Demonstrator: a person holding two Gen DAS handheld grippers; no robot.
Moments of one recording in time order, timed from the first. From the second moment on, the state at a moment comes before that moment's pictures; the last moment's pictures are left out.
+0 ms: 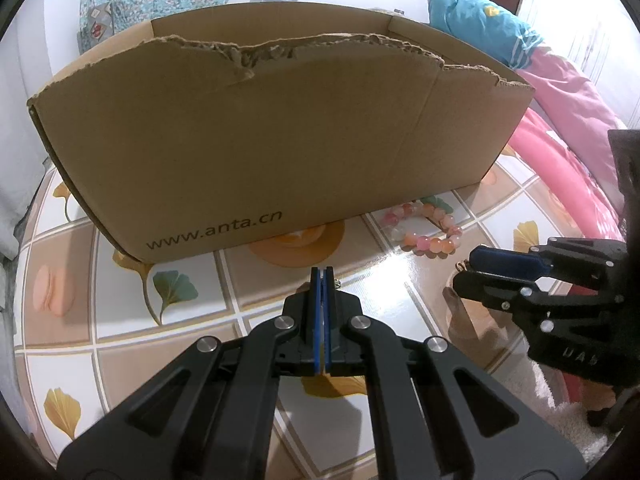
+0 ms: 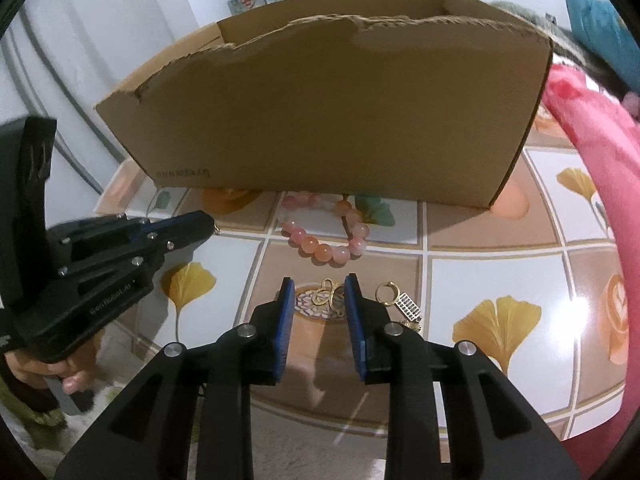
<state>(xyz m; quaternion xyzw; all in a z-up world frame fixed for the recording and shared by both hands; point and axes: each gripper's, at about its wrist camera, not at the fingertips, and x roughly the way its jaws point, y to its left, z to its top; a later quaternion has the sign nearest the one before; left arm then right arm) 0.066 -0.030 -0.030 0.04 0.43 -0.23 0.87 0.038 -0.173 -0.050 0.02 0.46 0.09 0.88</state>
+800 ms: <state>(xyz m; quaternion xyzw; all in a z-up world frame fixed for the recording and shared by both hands) 0.066 -0.031 -0.030 0.04 0.43 -0.23 0.87 0.035 -0.172 -0.053 -0.01 0.44 0.11 0.89</state>
